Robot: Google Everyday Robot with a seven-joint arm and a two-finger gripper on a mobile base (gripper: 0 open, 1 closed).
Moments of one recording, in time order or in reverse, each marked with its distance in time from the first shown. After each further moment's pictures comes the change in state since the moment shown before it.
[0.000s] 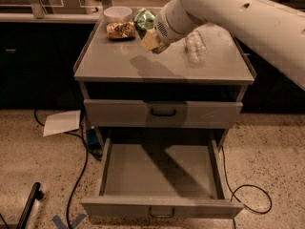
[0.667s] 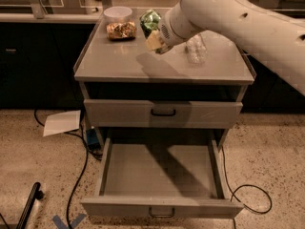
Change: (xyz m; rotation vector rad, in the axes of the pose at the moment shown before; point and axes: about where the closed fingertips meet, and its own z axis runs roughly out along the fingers) arm 0.008 -0.022 0.014 0.044 -0.029 0.093
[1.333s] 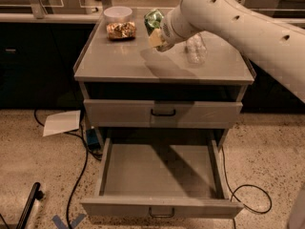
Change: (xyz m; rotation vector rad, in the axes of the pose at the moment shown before) arm -0.006 -0.023 0.028 0.019 -0.022 0.064
